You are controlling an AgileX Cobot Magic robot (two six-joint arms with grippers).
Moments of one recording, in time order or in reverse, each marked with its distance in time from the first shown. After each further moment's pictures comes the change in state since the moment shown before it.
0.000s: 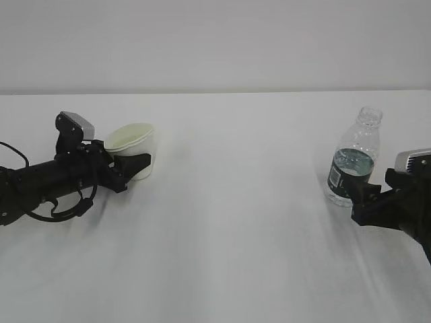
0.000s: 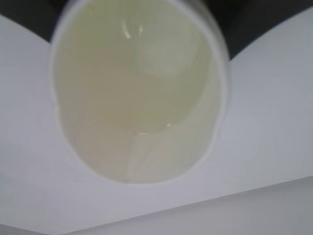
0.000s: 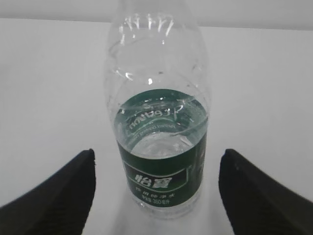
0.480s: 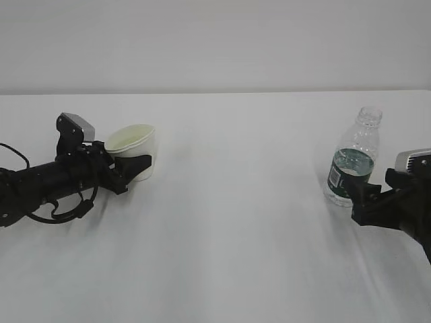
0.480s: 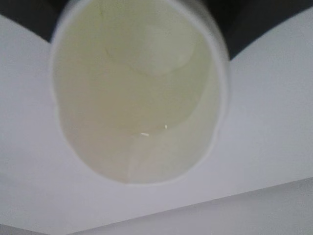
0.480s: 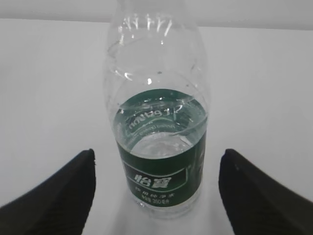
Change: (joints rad) left arm 0.000 0.008 0.000 0.007 -0.010 0.003; right arm 0.000 0.000 0.000 0.000 0.000 0.000
